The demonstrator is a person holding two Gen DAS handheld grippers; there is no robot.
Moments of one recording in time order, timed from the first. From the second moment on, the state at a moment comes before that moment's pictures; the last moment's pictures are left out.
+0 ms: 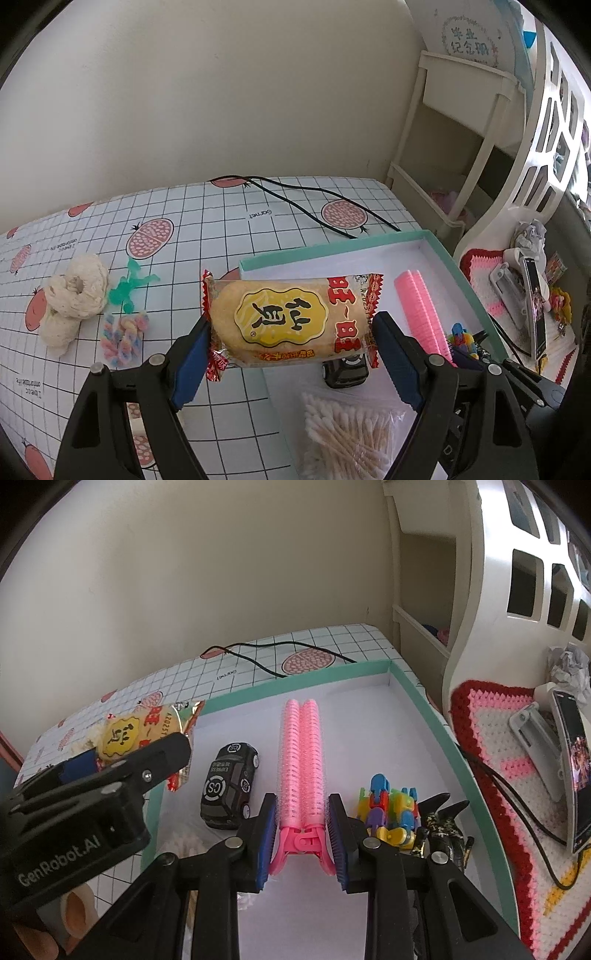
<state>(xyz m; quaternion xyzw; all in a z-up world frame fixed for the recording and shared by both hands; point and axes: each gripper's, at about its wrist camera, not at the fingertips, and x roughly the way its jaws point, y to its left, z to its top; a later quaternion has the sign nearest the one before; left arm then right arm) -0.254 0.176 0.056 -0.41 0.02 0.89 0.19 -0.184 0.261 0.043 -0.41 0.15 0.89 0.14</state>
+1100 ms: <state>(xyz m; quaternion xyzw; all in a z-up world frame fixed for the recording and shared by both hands) -0.259 0.172 0.046 -0.45 0.02 0.87 0.21 -0.185 0.262 0.040 -0.43 0.13 0.88 0.15</state>
